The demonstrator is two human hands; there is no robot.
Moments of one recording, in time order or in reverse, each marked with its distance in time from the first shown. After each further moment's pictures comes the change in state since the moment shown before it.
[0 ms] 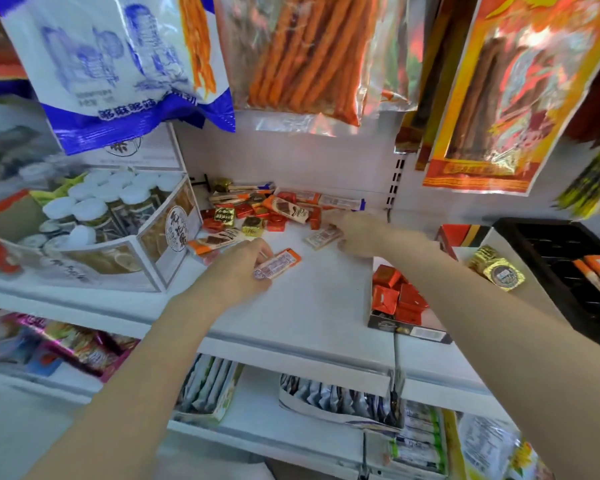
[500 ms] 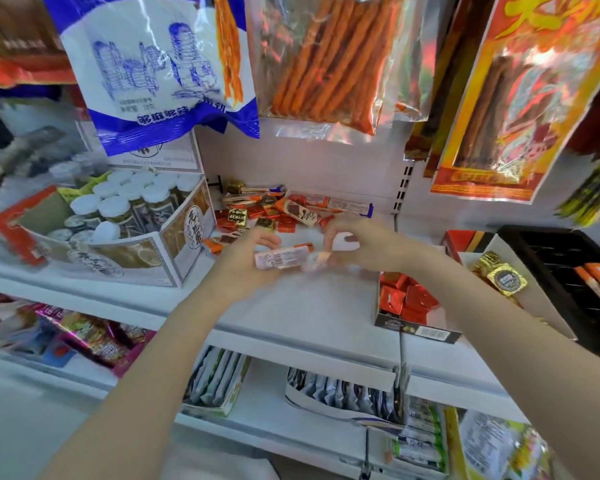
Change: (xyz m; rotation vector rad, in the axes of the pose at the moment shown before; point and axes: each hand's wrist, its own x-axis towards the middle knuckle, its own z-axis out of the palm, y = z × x) left_hand -0.017 0.000 -0.010 -0.341 0.150 0.058; right_hand -0.038 -0.014 -0.011 0.509 0.056 -0.281
